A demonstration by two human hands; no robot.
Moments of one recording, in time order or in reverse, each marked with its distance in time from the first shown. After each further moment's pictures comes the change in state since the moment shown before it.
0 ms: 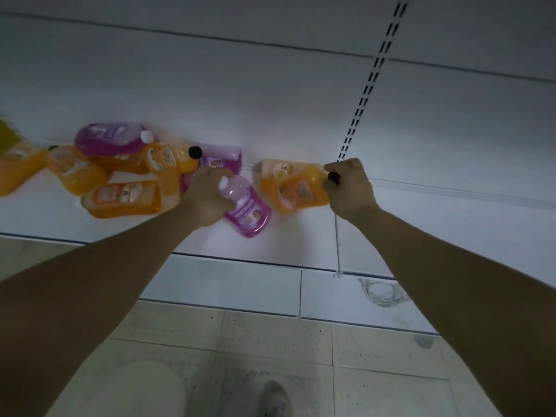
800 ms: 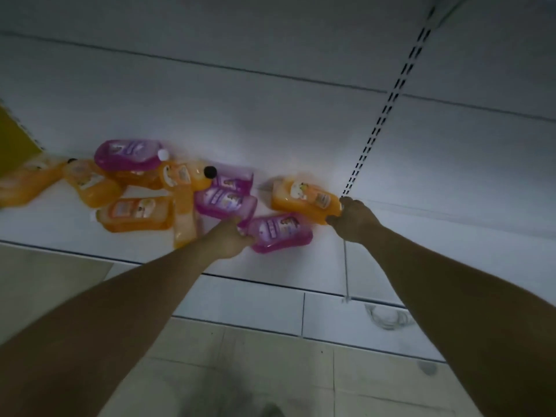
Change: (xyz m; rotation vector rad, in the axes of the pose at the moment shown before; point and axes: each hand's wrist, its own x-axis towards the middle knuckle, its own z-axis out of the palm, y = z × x) left_hand -0.012 -0.002 0.015 -0.183 -0.313 -0.172; right_hand 0.023 0.002 0.009 -0.308 -0.303 0.209
